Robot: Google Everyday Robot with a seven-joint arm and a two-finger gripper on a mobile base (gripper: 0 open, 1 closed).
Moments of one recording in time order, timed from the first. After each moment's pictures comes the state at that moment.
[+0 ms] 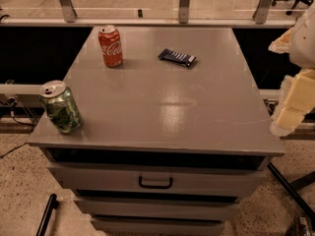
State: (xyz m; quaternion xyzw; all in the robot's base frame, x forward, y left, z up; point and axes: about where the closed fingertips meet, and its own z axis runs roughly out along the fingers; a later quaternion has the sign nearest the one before) arm 0.438 -0.217 0.976 -0.60 0.78 -0.03 0.16
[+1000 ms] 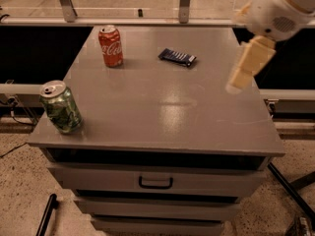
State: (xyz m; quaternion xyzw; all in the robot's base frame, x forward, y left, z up) arm 0.529 -0.164 0.989 -0.62 0.74 0.00 0.24
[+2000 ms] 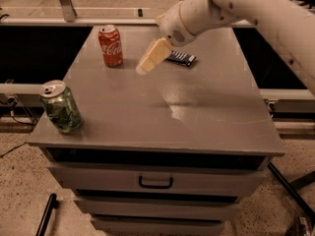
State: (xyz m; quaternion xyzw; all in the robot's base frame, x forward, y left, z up) arm 0.672 0.013 0.937 -0.59 0.68 0.14 0.41
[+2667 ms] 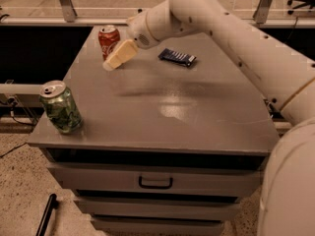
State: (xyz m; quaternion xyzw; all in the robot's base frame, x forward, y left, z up) arm 0.715 0.104 0.921 -0.57 0.65 0.20 0.46
